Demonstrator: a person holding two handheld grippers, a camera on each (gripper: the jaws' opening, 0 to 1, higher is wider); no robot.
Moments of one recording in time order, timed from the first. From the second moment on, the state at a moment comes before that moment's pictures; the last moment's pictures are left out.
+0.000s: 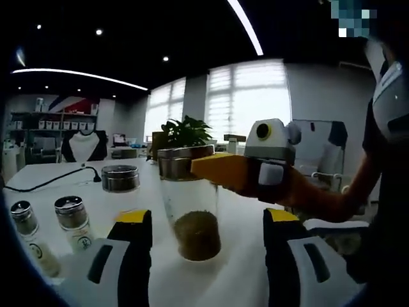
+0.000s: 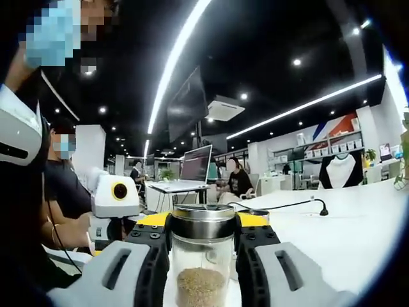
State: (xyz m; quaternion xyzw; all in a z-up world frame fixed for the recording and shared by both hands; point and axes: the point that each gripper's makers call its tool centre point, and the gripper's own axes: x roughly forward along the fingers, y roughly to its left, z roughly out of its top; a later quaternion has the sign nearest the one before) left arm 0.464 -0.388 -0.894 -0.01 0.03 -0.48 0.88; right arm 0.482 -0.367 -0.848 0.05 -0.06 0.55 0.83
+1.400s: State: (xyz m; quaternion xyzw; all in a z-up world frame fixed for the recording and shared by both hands) left arm 0.471 -0.397 -0.886 0.00 -0.01 -0.56 0.83; right arm 0.463 -0.356 -0.833 0.06 -0.07 0.61 0.79
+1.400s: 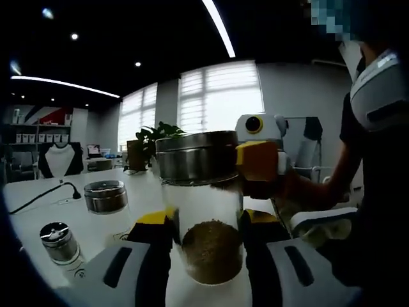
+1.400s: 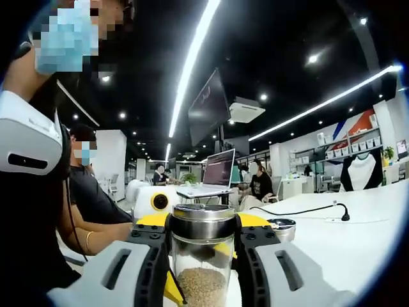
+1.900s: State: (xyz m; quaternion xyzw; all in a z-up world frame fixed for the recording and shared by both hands) left arm 0.481 -0.399 -0.896 0.00 0.02 -0.51 0.86; right arm 0.472 -0.360 -0.842 0.08 -0.06 0.59 0.80
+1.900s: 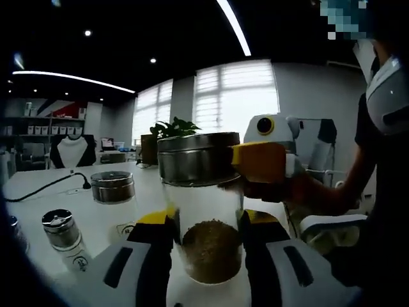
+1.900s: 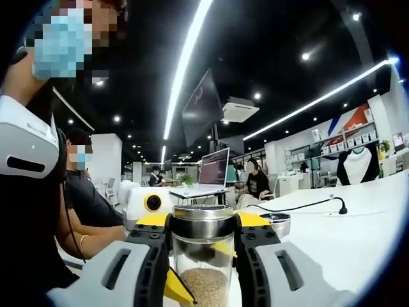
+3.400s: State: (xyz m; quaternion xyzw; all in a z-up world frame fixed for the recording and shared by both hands) left arm 0.498 -0.394 -0.921 0.04 0.04 -0.31 0.95; right arm 0.485 -0.366 -0.872 0.05 -0.03 0.40 0.92
